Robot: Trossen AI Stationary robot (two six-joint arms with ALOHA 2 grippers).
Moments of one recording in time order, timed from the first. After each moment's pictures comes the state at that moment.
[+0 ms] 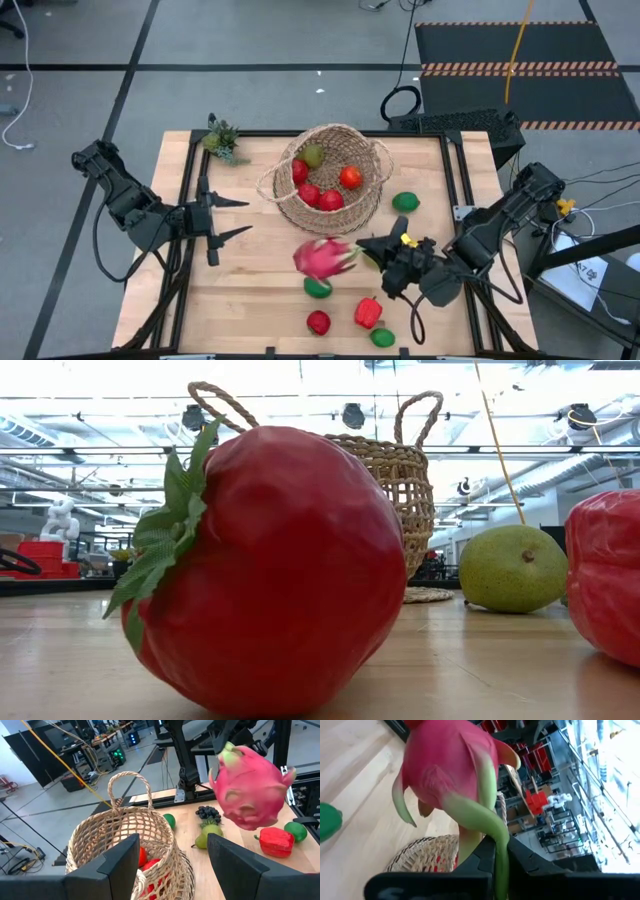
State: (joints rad) left arm -0.72 0.98 1.16 -0.56 -0.91 -0.04; right arm 0.69 1.43 1.34 -0.39 1.02 -0.63
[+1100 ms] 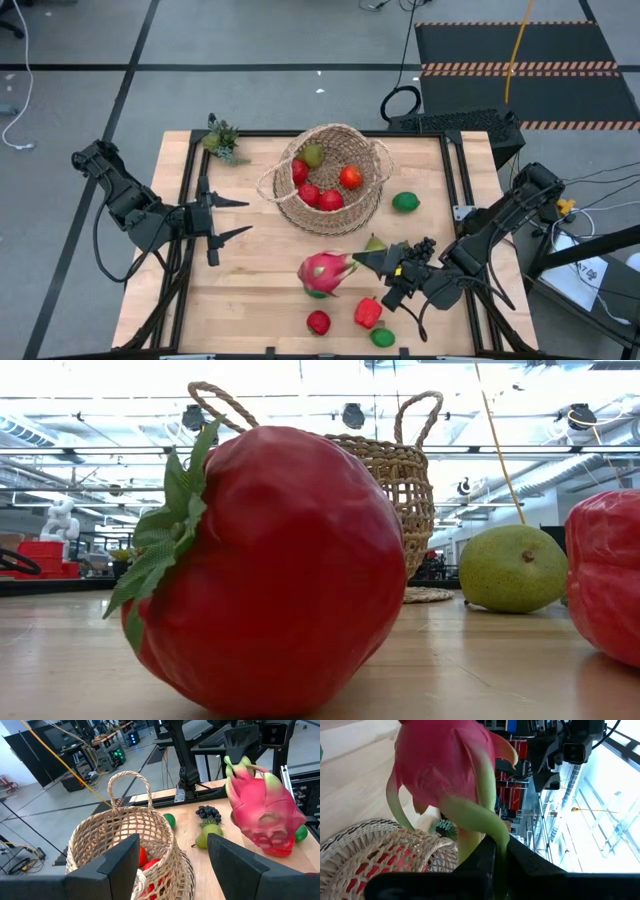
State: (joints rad) left arm -0.72 0.98 1.16 -0.56 -0.91 -0.03; right arm 0.73 1.43 1.13 0.01 1.02 -1.31
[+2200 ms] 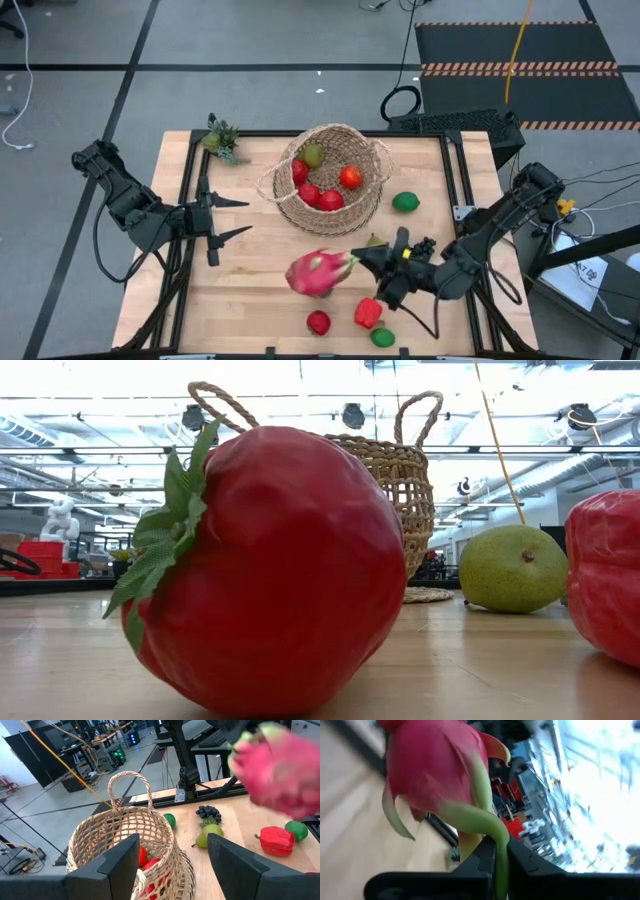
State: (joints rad) left arm -0.72 0.98 1.16 -0.56 -0.91 -0.03; right arm 0.72 1.43 1.12 0.28 1.02 -0.99
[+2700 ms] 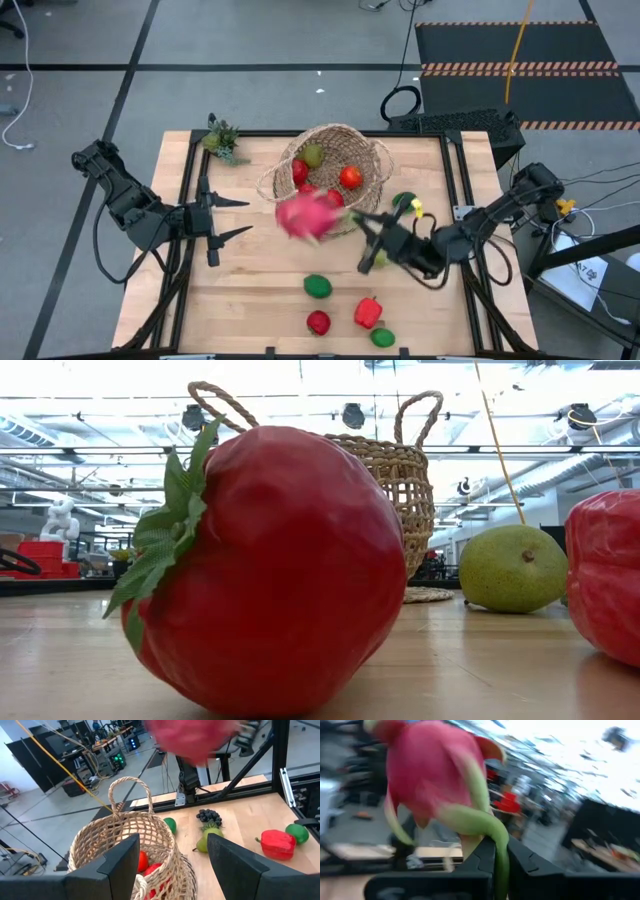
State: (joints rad) left arm -0.72 0.98 1.15 -0.52 -0.91 0.02; right arm 0.56 1.43 1.14 0.62 1.09 -0.58
